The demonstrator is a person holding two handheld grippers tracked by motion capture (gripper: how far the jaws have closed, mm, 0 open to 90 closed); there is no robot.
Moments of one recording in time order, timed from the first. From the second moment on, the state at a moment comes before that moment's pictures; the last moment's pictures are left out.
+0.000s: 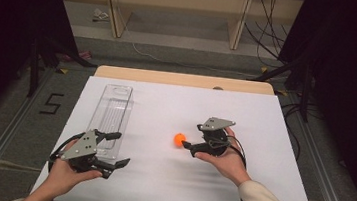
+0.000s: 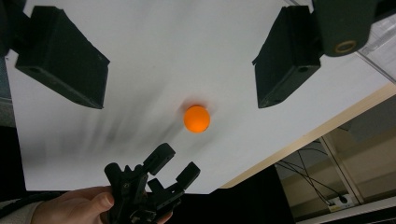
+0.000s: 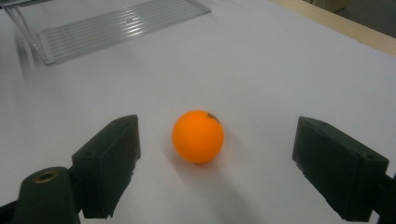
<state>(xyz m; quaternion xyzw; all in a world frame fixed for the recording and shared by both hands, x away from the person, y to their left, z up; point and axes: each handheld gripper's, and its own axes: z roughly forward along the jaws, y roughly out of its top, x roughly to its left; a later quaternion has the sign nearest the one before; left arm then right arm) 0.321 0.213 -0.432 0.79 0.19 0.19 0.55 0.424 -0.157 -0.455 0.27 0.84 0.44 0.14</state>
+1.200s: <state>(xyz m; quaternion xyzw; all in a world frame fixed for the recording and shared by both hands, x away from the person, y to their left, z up) 0.320 0.213 -0.432 0.79 0.19 0.19 0.55 0.446 -0.124 -0.475 0.26 0.86 0.42 0.12</state>
